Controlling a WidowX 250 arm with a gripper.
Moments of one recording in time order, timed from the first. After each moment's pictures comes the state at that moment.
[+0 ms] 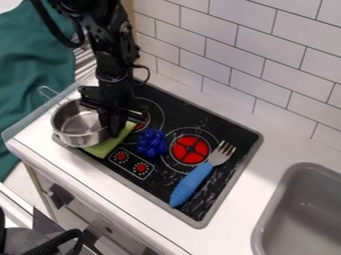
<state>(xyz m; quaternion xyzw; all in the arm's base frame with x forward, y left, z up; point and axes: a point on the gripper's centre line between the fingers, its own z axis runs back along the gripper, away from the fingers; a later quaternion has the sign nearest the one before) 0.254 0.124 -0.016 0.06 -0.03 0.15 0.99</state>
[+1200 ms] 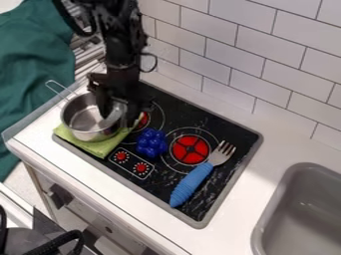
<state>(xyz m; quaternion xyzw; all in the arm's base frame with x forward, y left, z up) 0.279 0.116 0.000 0.07 -0.04 0.11 0.99</state>
